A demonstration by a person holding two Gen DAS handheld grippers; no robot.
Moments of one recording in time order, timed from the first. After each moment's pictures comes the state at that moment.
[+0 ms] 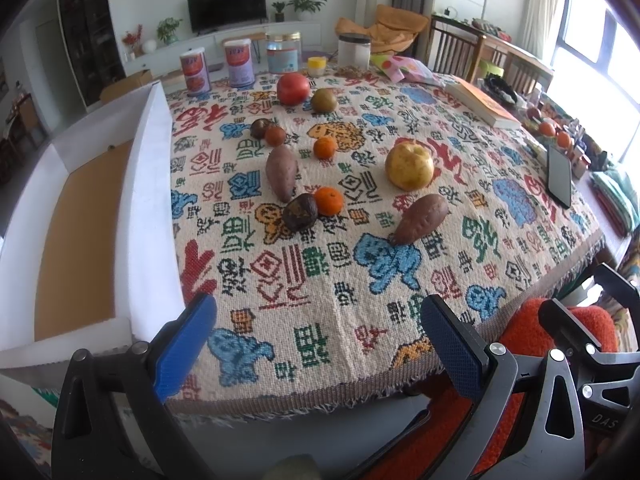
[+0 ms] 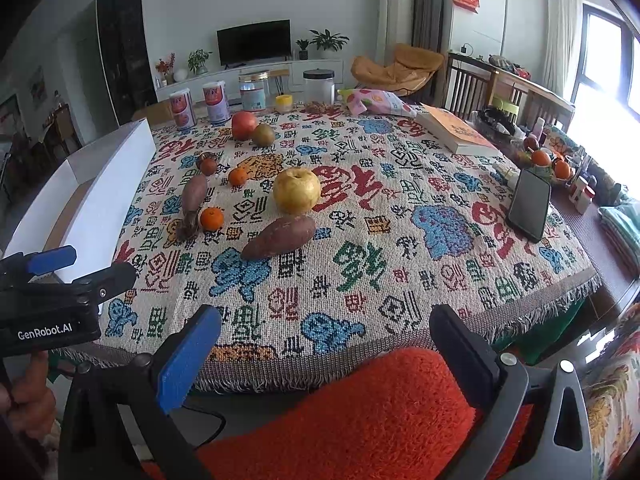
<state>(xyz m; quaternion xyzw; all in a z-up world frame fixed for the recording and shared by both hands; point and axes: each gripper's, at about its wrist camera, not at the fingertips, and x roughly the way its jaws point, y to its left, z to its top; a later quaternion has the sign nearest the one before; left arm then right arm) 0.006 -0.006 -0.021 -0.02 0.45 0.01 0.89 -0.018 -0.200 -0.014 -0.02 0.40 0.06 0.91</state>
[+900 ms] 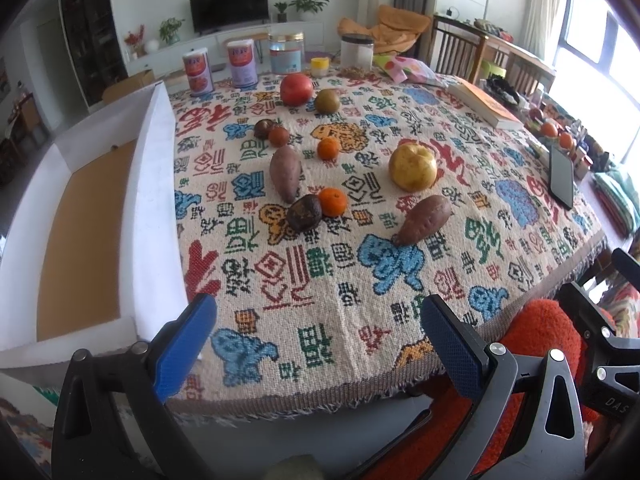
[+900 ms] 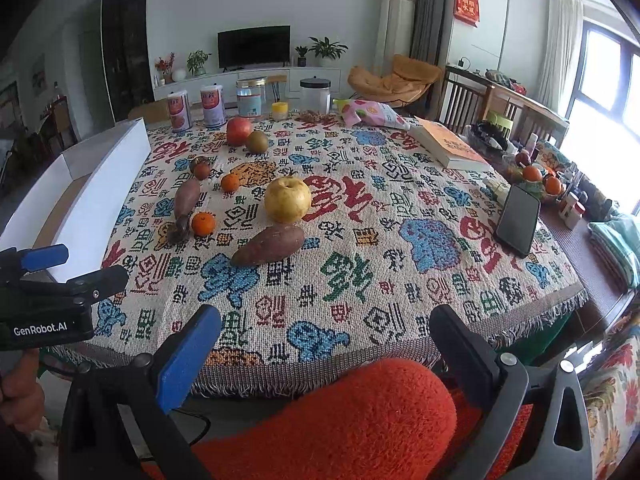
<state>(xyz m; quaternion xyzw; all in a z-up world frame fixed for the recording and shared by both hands) 0.006 -0.004 -0.019 -0.01 0.45 0.01 0.89 -0.019 -0.203 -0.006 -0.06 0.38 0.04 0.92</state>
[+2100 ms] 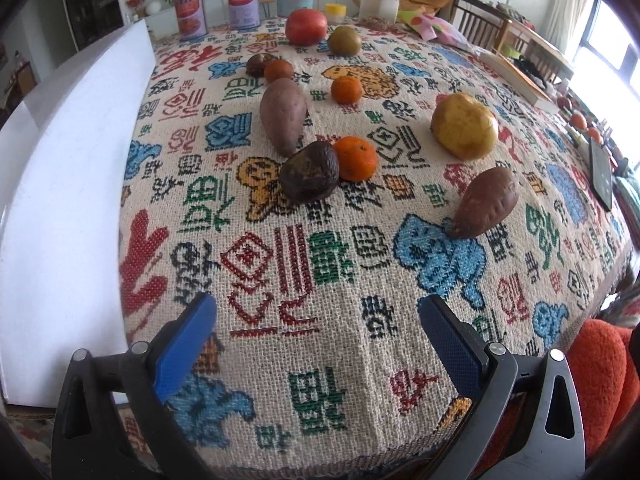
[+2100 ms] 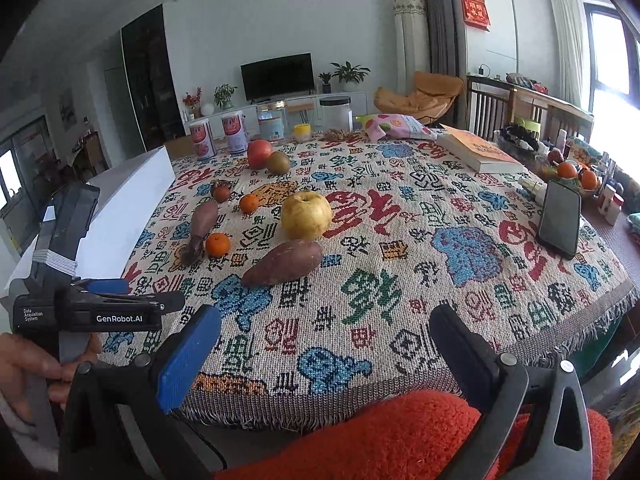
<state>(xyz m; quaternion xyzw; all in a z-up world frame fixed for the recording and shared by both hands) 0.071 0.005 -0.113 -0.05 0.51 0.03 0.86 -0.002 -0.221 -0.046 0.00 0.34 0.12 0.93</state>
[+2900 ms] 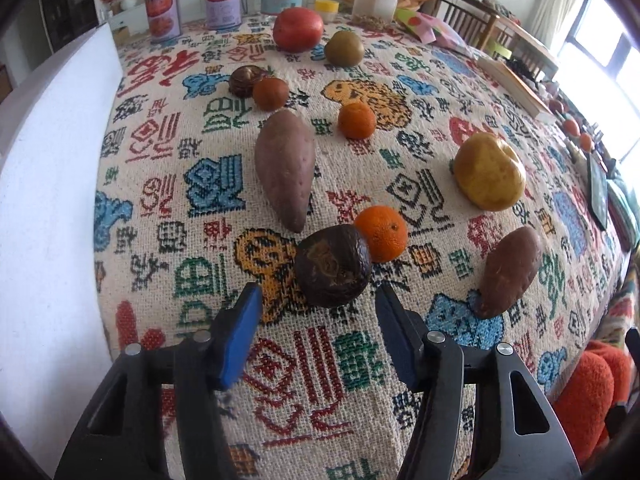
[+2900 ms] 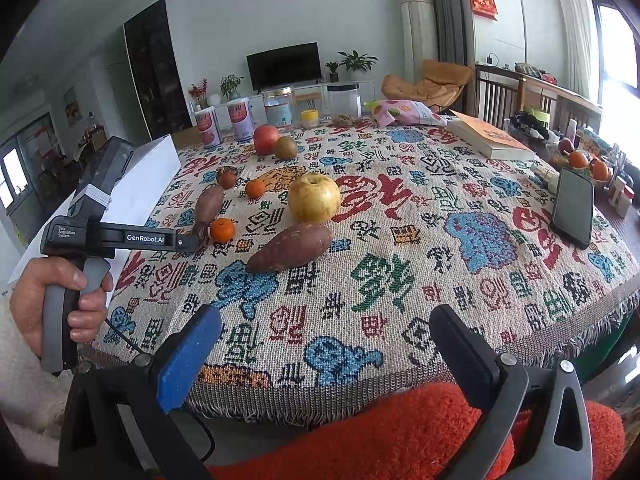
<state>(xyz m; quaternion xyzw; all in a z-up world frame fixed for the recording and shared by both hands) 0.139 0.031 -0.111 -0.05 0.52 -0.03 0.85 0.003 -0.220 -0.057 0.01 0.35 0.13 0.93</state>
